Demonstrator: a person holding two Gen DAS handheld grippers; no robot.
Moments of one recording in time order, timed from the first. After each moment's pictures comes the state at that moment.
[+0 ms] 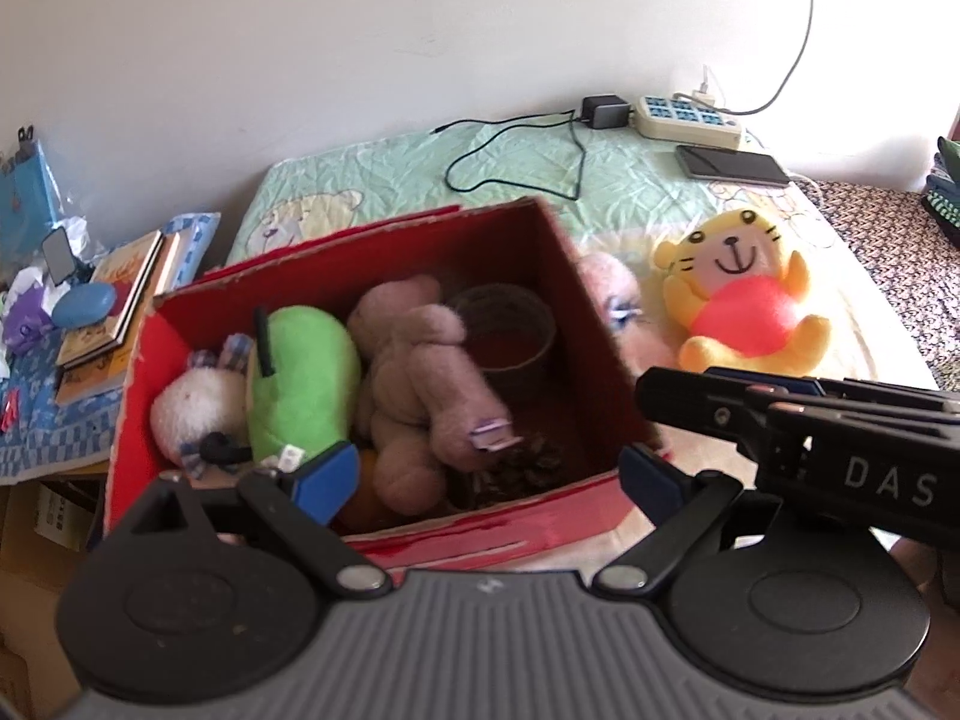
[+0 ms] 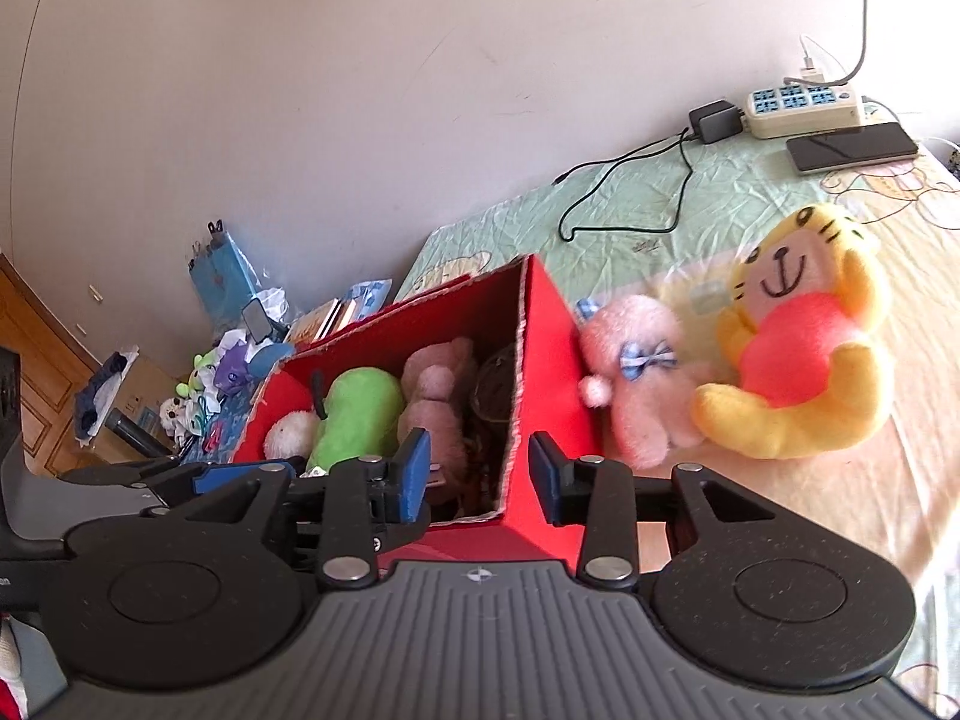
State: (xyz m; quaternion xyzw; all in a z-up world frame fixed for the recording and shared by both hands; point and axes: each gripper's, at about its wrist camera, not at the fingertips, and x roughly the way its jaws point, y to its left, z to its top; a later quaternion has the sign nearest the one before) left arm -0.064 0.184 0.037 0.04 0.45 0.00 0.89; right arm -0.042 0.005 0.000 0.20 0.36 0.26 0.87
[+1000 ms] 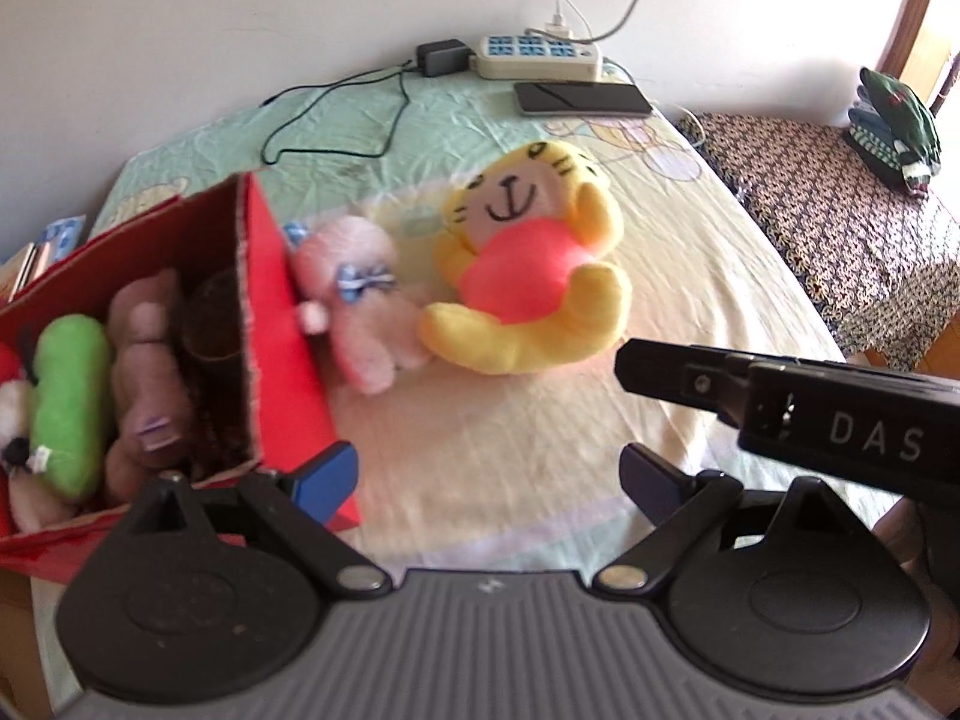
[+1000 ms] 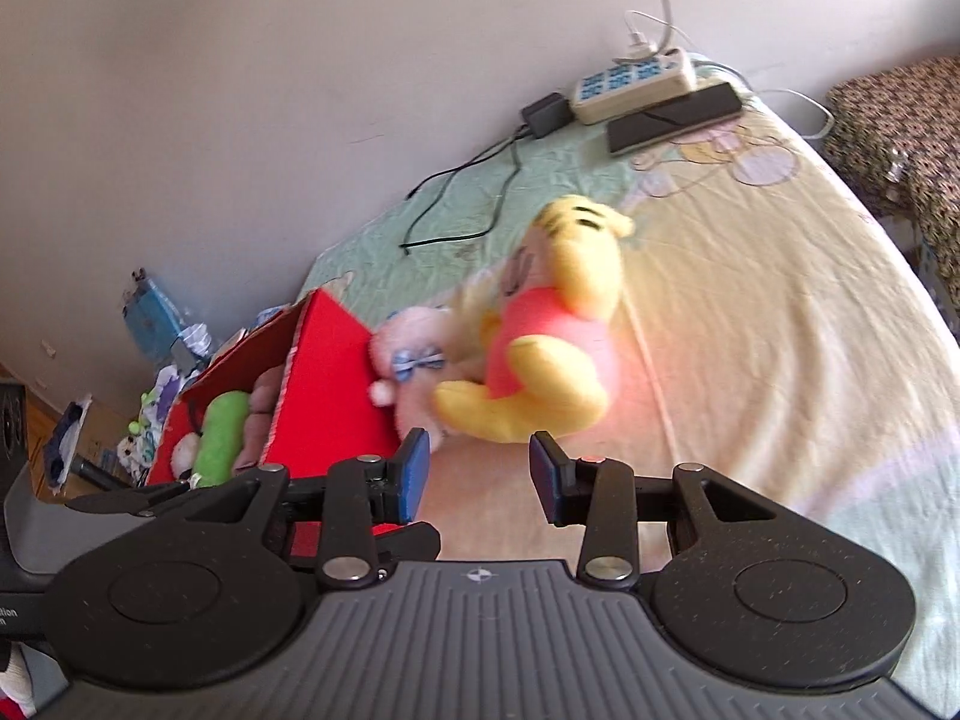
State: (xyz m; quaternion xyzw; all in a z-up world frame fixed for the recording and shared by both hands) left arm -0.042 0.041 0.002 0.05 0.49 -0.07 0.87; right arm -0.038 -0.133 -0.031 0.24 0.40 0.19 0.86
